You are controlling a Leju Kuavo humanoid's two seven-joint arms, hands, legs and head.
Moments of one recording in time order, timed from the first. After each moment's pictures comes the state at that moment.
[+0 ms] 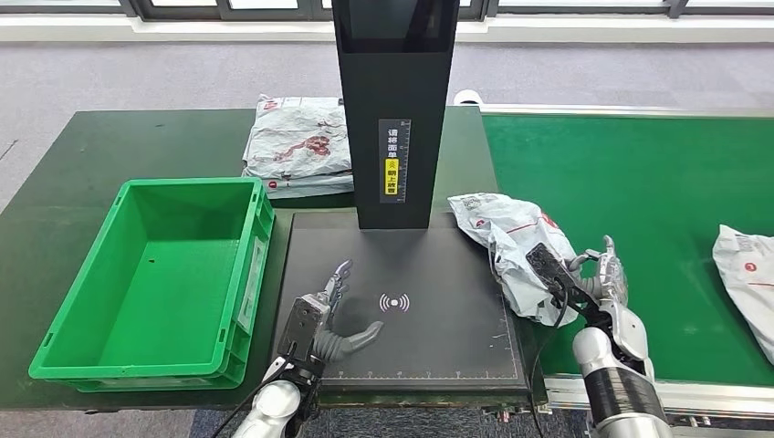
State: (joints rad) left arm -0.17 -0.26 -0.34 -0.98 -0.08 -0.04 -0.40; right arm -0.33 -0.12 -0.16 -0.96 1.07 -0.13 0.06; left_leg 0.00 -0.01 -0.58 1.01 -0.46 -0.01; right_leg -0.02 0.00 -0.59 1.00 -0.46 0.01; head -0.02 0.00
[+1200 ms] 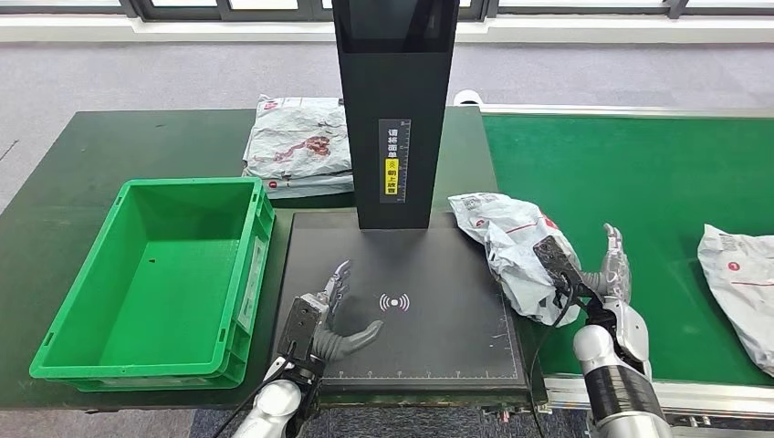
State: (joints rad) left arm -0.18 -0.26 -0.34 -0.96 -0.06 -0.02 -0.41; right arm -0.33 -0.12 -0.16 -0.96 0.99 -0.21 0.03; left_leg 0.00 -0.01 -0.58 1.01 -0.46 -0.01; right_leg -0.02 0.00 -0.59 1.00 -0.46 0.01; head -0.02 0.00
